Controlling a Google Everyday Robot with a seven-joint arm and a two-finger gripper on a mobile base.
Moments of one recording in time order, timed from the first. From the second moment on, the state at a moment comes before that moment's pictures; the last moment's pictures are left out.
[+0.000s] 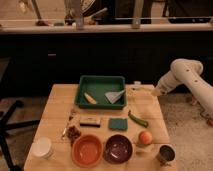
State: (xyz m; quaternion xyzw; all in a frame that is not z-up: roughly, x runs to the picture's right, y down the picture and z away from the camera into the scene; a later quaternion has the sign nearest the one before) arm 0.306 0.023 0.822 -0.24 -0.03 0.36 0.90
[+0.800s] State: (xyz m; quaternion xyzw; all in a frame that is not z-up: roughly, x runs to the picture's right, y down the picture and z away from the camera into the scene) arm 0.297 0.049 0.743 -0.30 -0.02 0.26 0.92
